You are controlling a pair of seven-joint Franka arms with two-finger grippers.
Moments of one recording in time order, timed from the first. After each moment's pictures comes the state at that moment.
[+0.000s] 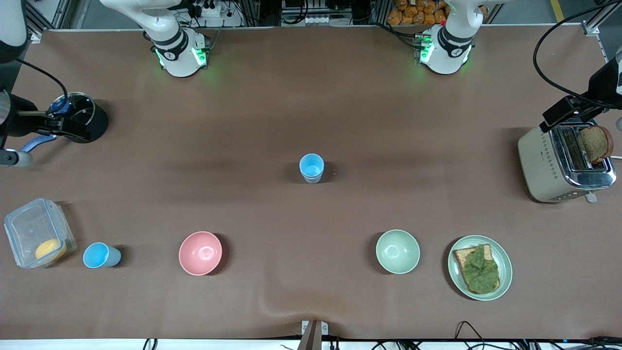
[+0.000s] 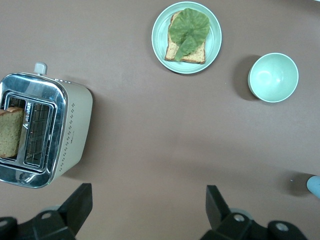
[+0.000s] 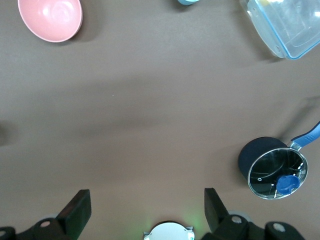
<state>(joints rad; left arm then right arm) 0.05 -0.11 -0.05 -1.73 -0.01 1.68 -0.25 0.04 0.13 -0.09 -1.47 0.01 1.39 0.08</state>
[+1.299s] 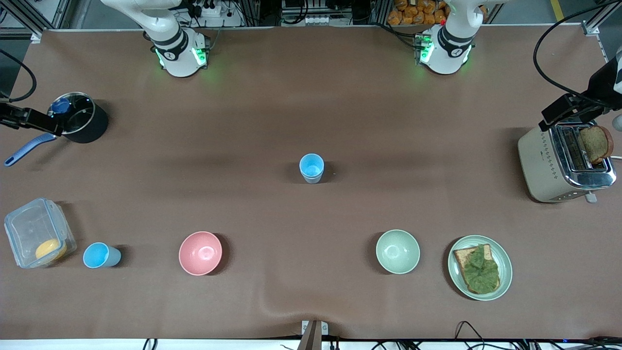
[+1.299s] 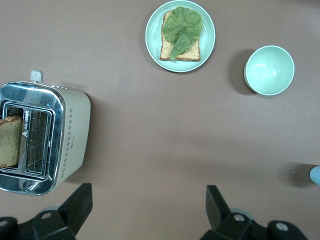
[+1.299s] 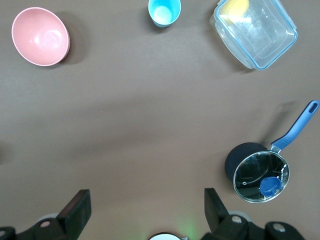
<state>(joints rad) 0.05 -0.11 -0.05 -1.73 -0.01 1.68 -0.19 -0.01 0.08 -0.08 -1.46 -0.03 1.41 0.08</state>
